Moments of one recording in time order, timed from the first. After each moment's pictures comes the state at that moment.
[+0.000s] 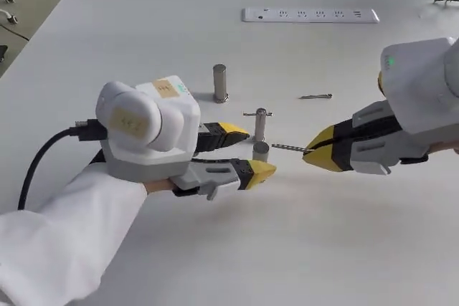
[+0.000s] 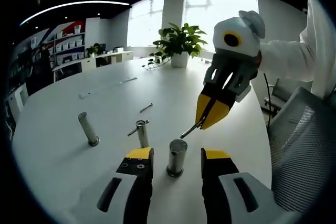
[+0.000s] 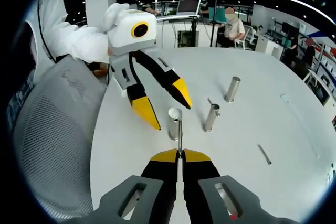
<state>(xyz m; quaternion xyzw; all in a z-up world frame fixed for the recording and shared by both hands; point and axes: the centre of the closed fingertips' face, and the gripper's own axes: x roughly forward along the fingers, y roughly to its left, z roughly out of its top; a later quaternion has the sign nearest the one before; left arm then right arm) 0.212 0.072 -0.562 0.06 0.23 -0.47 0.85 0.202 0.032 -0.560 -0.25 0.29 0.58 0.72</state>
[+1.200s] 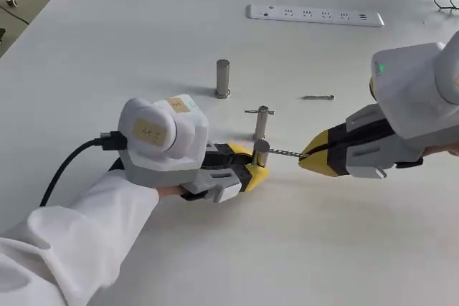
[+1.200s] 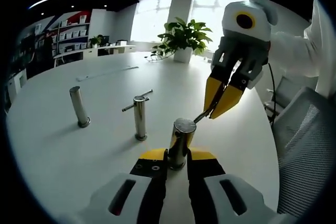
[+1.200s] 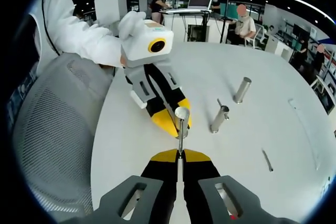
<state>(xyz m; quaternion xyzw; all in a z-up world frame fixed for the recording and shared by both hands) 0.214 0.070 -0.596 0.04 0.25 -0.46 0.85 0.197 0.038 -0.564 -0.28 0.30 0.60 0.69</state>
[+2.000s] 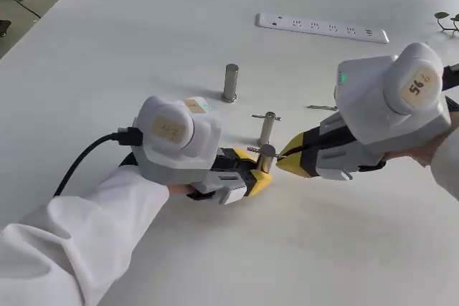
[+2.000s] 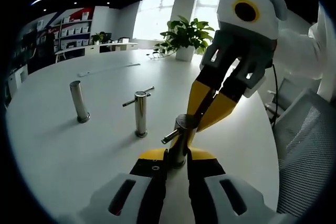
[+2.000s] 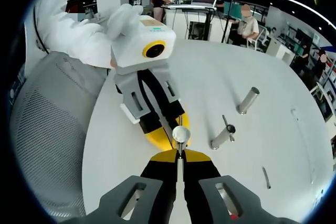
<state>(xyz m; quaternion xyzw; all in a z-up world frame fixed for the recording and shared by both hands) 0.215 0.070 -0.600 0.03 0.26 -0.46 0.85 0.206 0.071 -0.572 -0.32 0.29 0.60 0.68</state>
